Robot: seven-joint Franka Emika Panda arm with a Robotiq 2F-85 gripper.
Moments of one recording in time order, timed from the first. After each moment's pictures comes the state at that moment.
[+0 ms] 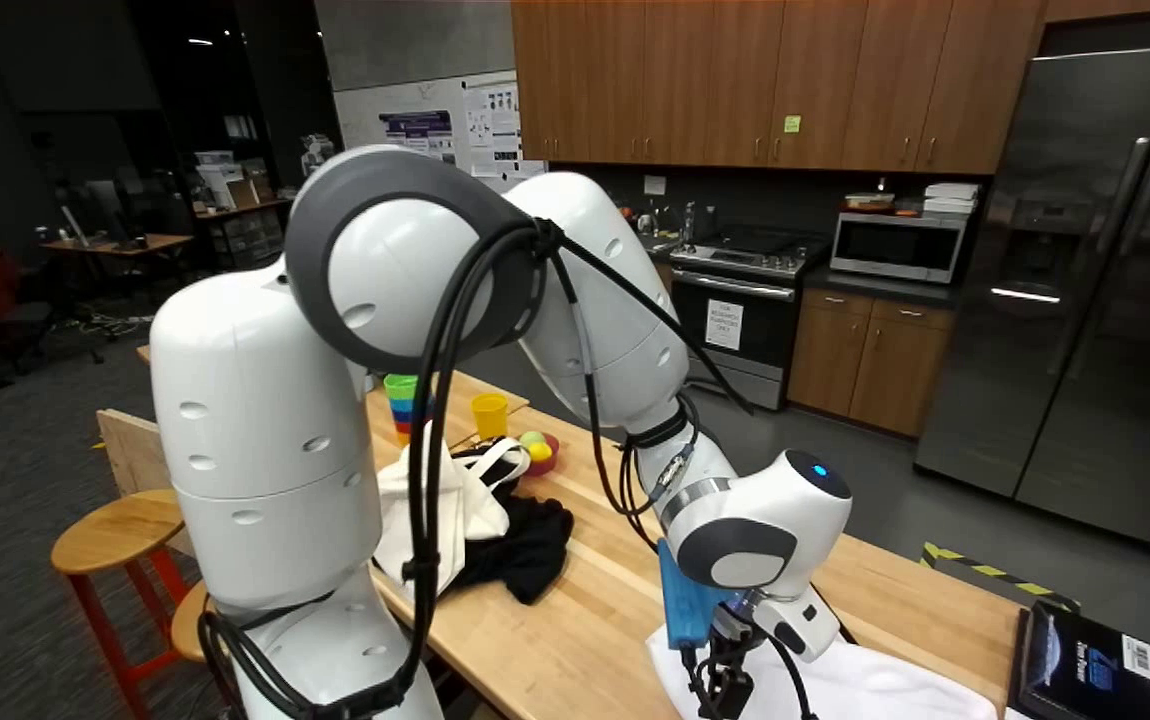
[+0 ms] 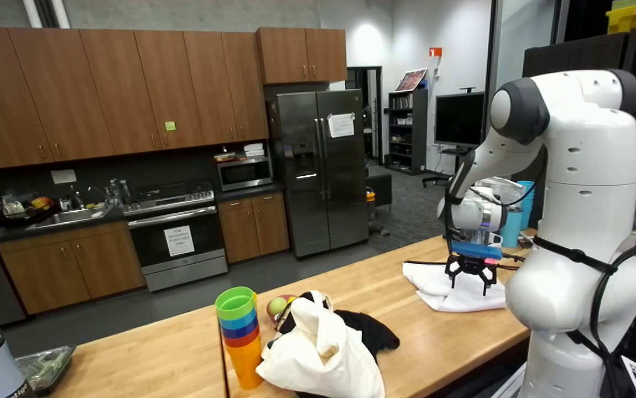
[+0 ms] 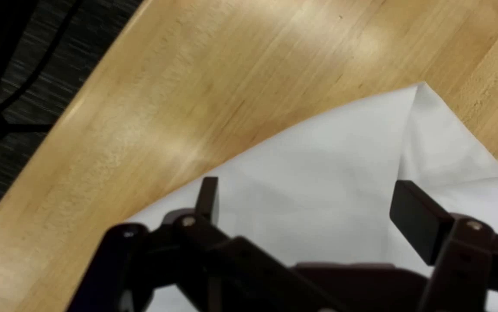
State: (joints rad) arm -0.34 0.07 -0.32 -2.59 0.23 2.42 0.26
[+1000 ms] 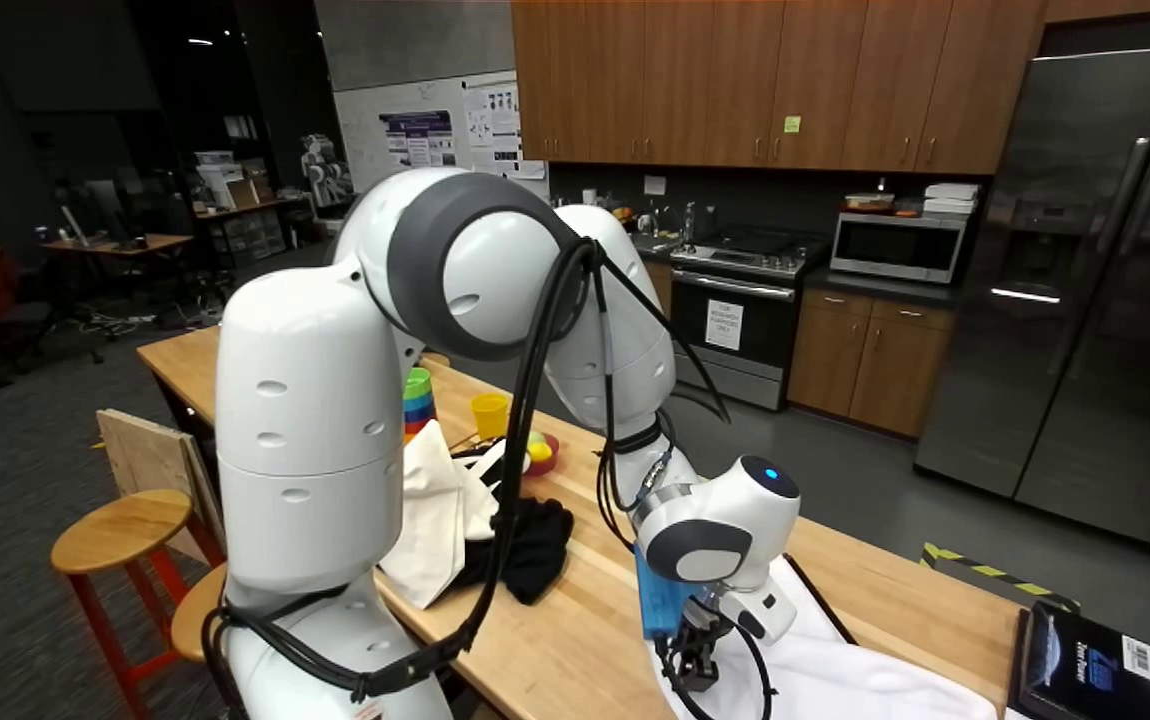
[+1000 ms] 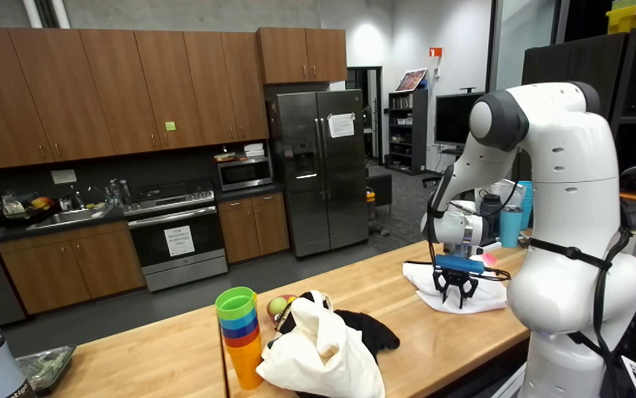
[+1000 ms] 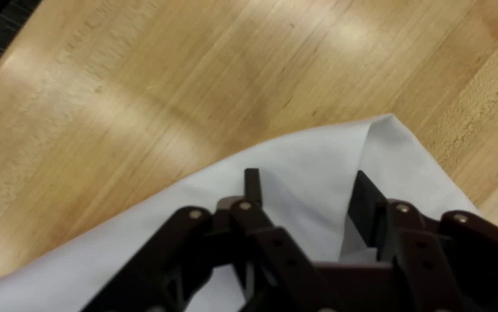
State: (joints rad) arm -0.28 0.19 -0.24 -2.58 0.34 2.56 0.26
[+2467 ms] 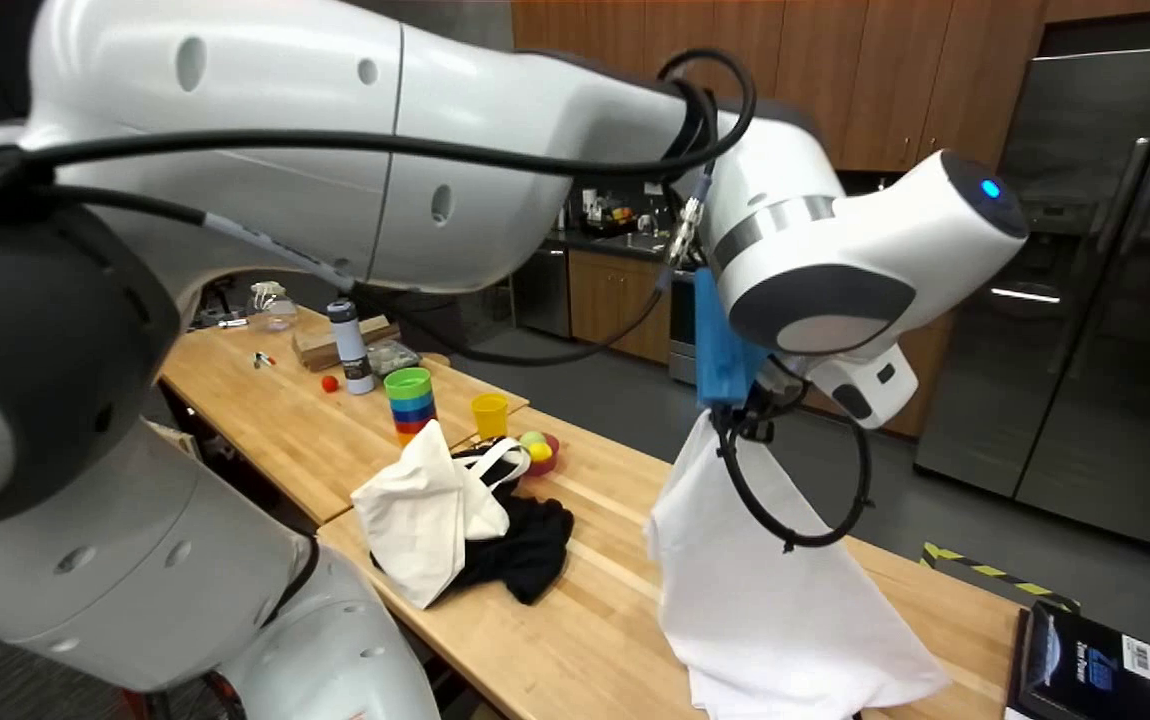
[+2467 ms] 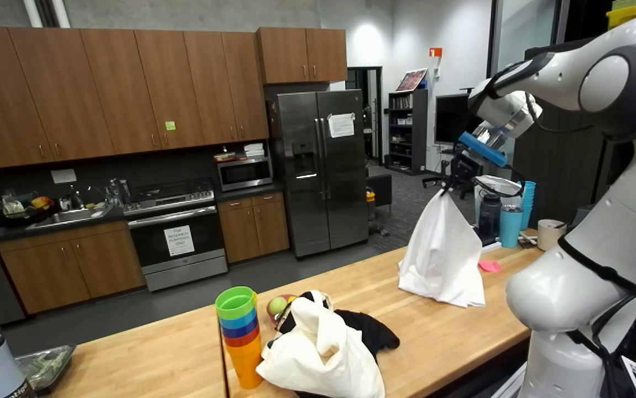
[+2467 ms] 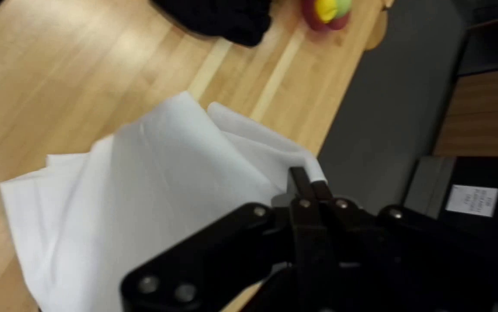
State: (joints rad) arm -0.36 -0.40 -0.38 -2.26 0.55 1.81 0.25
